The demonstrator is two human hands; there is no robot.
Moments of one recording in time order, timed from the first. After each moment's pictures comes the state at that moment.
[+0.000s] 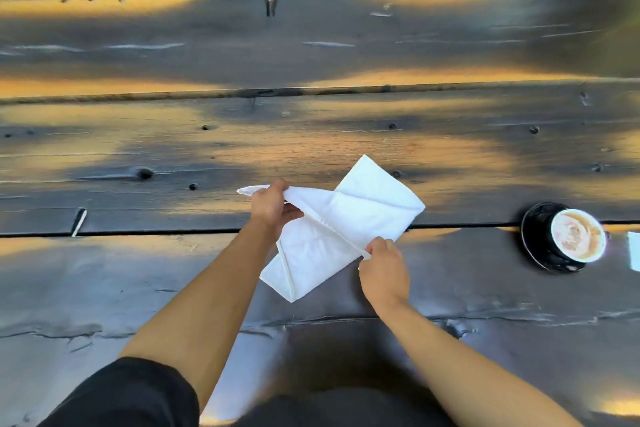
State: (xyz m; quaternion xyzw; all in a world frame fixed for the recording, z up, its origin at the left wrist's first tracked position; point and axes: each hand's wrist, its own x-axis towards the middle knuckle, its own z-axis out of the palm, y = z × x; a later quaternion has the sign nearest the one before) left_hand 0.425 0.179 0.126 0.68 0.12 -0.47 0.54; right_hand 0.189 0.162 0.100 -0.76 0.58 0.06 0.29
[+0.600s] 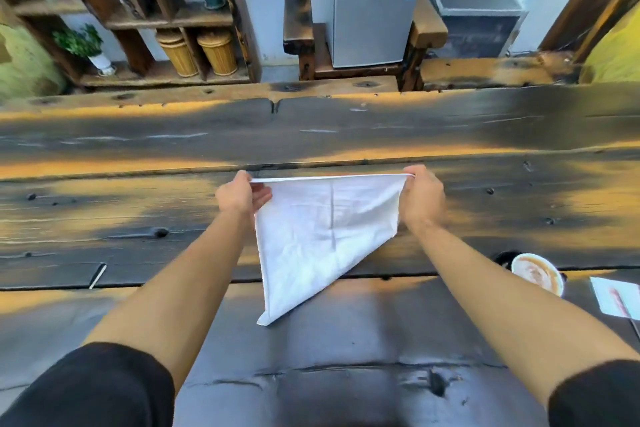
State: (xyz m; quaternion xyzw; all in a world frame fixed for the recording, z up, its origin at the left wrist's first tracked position) left_hand 0.460 0.152 0.260 0.66 0.08 -0.31 0.68; right_hand 0.192 0.002 0.264 -0.71 0.60 -0.24 0.27
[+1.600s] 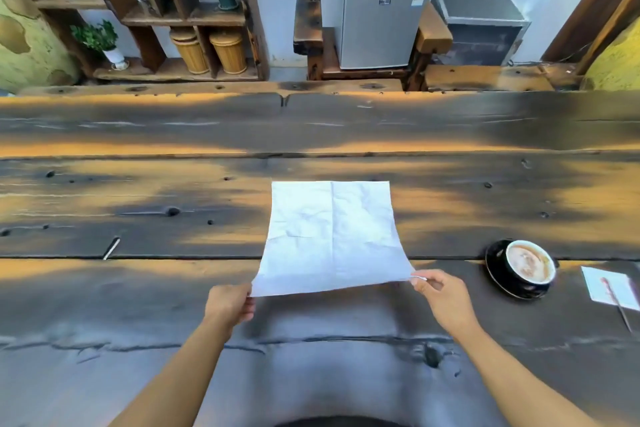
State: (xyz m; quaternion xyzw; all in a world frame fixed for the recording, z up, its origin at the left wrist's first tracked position) left_hand 0.376 0.354 0.152 0.81 0.08 -0.40 0.42; right_hand 0.041 0.127 0.150 -0.64 0.54 -0.20 0.51
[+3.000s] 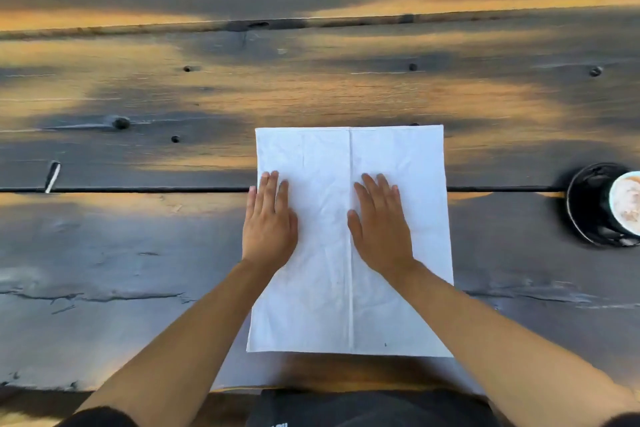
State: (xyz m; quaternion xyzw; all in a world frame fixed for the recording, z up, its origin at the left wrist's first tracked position) left_hand 0.368 0.280 0.036 0.86 -0.48 -0.14 0.08; right_hand 0.188 0.151 0.038 -0.90 0.38 -0.01 0.21
